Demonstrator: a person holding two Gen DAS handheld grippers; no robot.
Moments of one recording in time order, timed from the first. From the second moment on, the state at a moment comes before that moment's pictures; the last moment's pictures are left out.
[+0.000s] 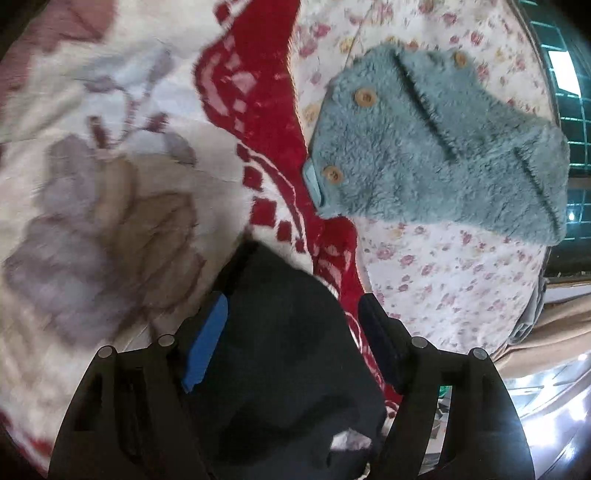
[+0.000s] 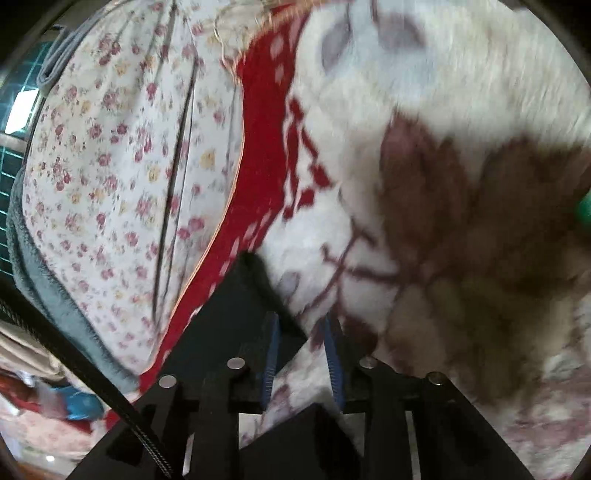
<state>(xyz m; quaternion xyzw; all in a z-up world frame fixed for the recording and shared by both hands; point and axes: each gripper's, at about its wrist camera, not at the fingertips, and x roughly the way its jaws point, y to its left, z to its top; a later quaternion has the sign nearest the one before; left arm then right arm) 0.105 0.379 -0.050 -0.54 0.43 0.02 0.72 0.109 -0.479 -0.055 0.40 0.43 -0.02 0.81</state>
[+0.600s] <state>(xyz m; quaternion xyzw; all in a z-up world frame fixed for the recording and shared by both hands) 0.141 0.369 -0.064 -0.47 0.44 -0.02 0.76 0.110 -0.478 -0.050 0.40 0.41 -0.03 0.82</state>
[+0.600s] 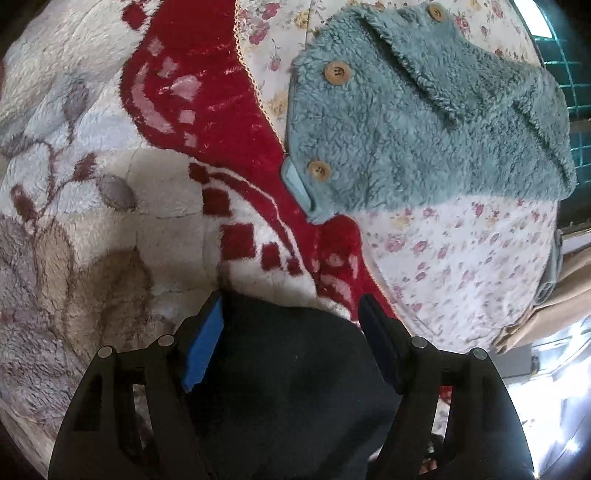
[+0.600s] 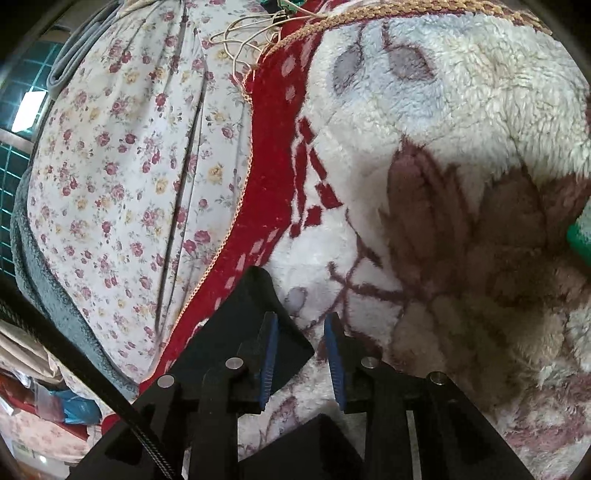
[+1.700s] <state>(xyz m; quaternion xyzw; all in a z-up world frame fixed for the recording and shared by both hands) 0.162 0.357 -0.082 -0.38 0.51 -0.04 0.78 0.130 -0.478 -0.027 0.35 0.40 -0.01 0.85</state>
